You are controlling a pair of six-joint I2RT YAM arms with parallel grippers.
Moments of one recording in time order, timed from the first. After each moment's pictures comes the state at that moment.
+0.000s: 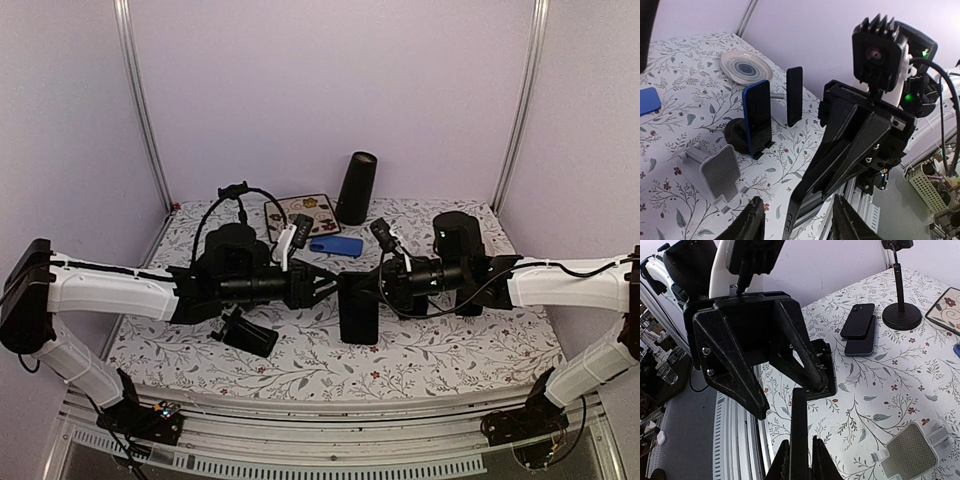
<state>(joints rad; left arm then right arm) -0.95 1.48 0.82 0.43 0.26 -0.50 0.77 1.40 0.81 0.21 -0.63 0.17</state>
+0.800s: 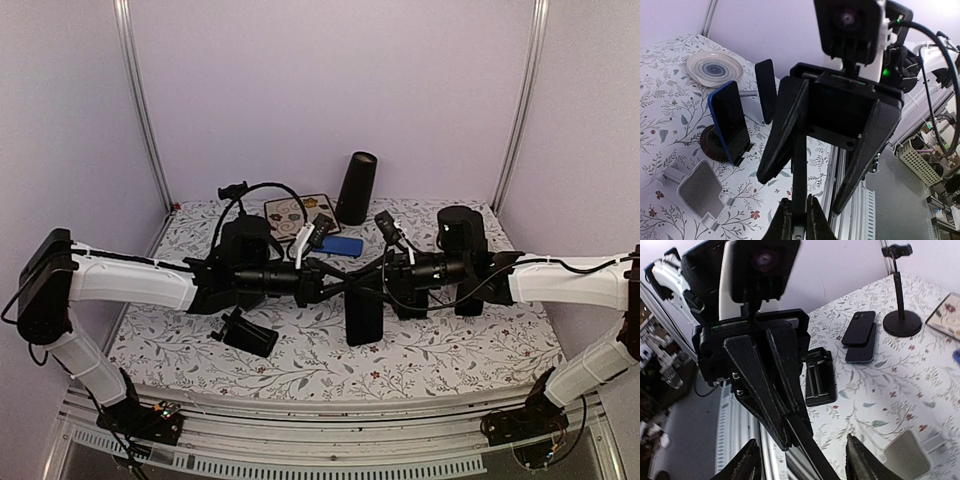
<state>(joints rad) -0.92 1.59 0.92 0.45 0.47 -0.40 0.74 1.41 0.82 0.23 -0.70 0.20</state>
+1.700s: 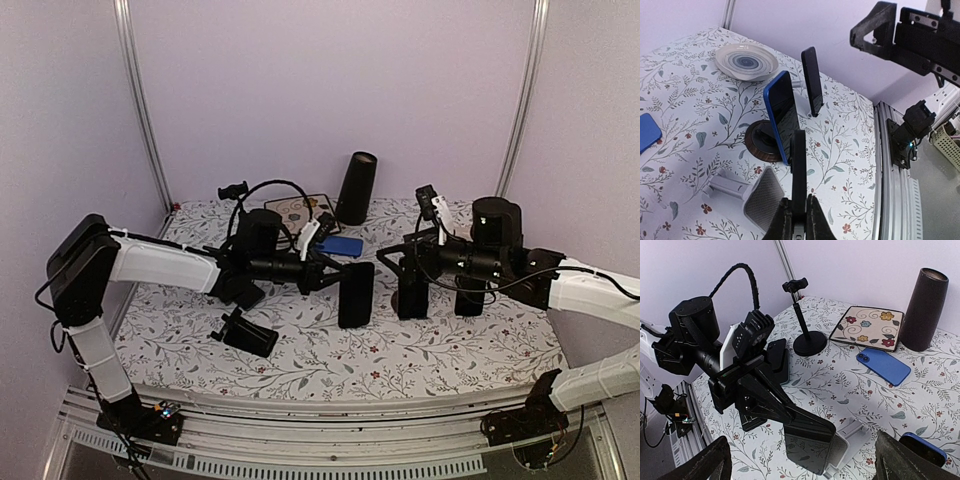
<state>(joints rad) -0.80 1.79 1.03 0.41 0.54 -0.21 0.74 1.16 0.82 0.05 -0.19 0.25</state>
